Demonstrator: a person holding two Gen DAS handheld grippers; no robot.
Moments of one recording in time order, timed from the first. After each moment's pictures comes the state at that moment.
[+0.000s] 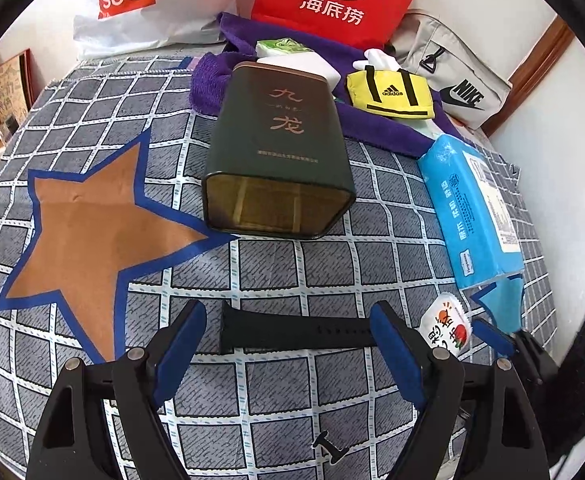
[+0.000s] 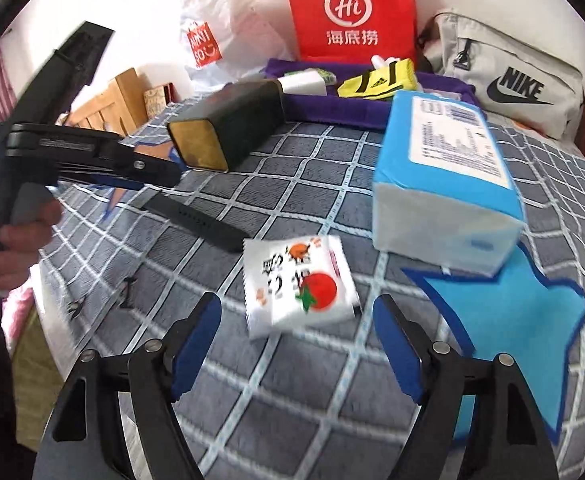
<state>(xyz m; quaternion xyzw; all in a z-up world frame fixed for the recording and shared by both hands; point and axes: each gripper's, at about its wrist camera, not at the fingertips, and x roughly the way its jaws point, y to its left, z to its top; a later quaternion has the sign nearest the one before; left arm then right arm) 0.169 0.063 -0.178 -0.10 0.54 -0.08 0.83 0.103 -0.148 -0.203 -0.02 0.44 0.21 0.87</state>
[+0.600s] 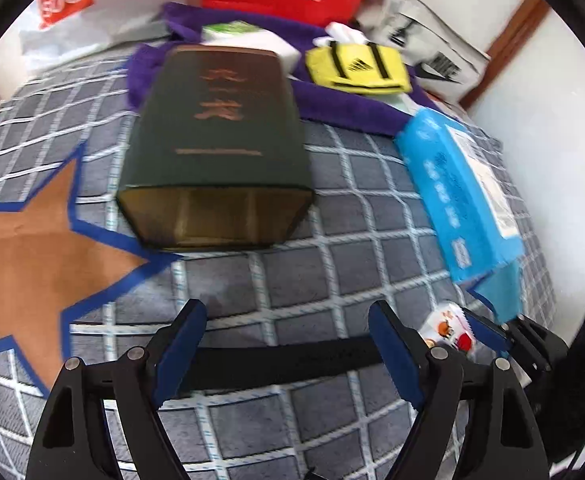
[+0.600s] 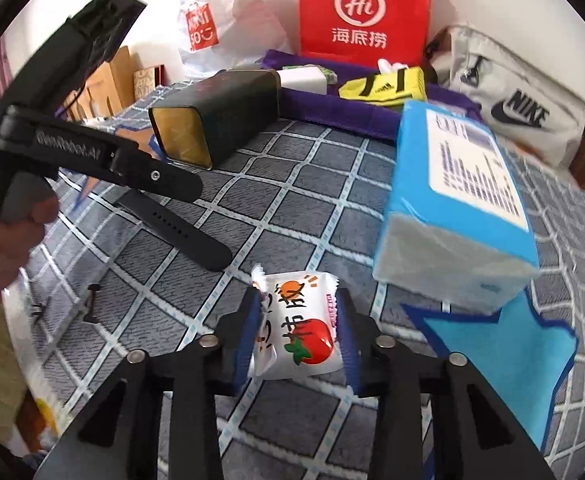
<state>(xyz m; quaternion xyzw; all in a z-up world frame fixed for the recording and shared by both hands) 0.190 0.036 -0.198 -0.07 0.55 -0.15 0.82 0.110 -0.146 -0.205 -0.06 0.44 0.19 0.88</state>
